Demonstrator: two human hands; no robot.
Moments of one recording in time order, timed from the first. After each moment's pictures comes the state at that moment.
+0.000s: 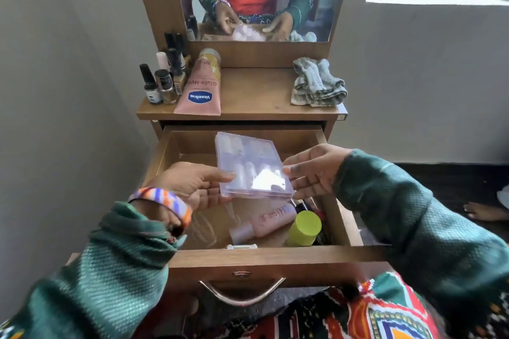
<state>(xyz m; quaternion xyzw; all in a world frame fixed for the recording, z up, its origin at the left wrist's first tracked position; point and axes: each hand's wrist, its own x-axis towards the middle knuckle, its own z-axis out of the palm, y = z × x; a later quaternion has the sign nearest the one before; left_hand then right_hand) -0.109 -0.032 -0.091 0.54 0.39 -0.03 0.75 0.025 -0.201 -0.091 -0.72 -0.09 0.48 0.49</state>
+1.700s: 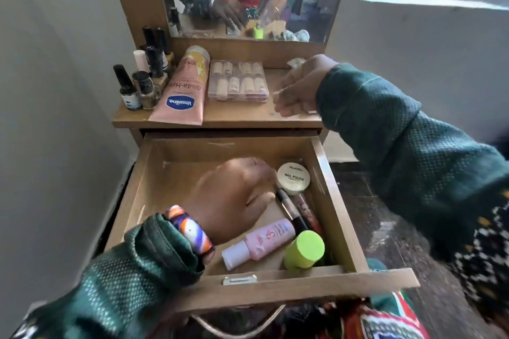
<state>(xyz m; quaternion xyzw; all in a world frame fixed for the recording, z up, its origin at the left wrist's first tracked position) -0.081 -0.049 -0.089 0.97 -0.04 0.08 0.22 0.102 -0.128 -0.023 -0.84 -0.15 0.25 0.46</state>
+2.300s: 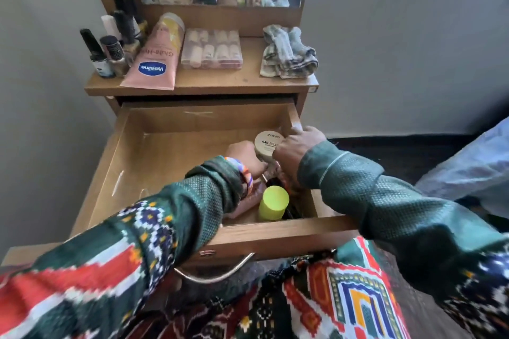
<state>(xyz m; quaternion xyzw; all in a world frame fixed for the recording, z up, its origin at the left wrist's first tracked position) -0.007 -0.099 -0.148 0.93 0.20 -0.11 0.27 0.027 -0.203 -0.100 -0.87 -0.43 0.11 -0.20</state>
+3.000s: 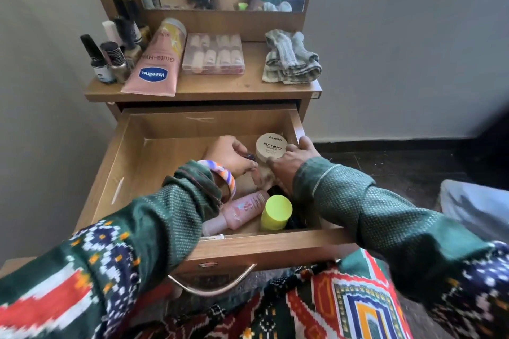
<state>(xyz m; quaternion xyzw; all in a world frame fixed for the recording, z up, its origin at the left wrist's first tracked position) -0.014 -0.068 -0.157 0.82 0.29 -0.03 0.49 0.030 -0.198 -0.124 -0.86 -0.43 0.14 -0.23</state>
